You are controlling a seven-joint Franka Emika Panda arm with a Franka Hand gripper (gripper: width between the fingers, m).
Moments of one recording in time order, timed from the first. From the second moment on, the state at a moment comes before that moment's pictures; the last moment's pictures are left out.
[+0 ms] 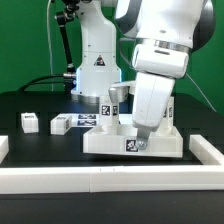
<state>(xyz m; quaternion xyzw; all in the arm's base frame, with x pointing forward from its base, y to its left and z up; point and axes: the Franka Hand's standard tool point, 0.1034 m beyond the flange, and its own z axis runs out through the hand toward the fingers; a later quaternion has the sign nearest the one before) 0.599 0.032 0.040 0.78 0.62 -0.02 0.10</state>
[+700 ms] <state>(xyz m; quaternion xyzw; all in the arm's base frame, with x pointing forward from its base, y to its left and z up) 0.605 0.029 0.036 0.71 0.70 -0.04 0.12</state>
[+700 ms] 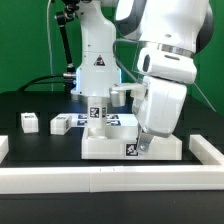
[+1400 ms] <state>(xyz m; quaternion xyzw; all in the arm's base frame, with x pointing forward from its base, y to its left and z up) 0.626 0.057 0.036 0.72 0.68 -0.03 0.12</state>
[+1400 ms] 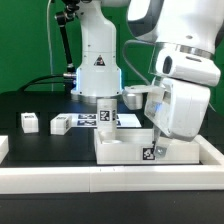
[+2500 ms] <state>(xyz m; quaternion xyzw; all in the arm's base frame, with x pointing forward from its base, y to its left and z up) 0.645 0.075 0.039 0.73 0.67 -0.03 0.12</state>
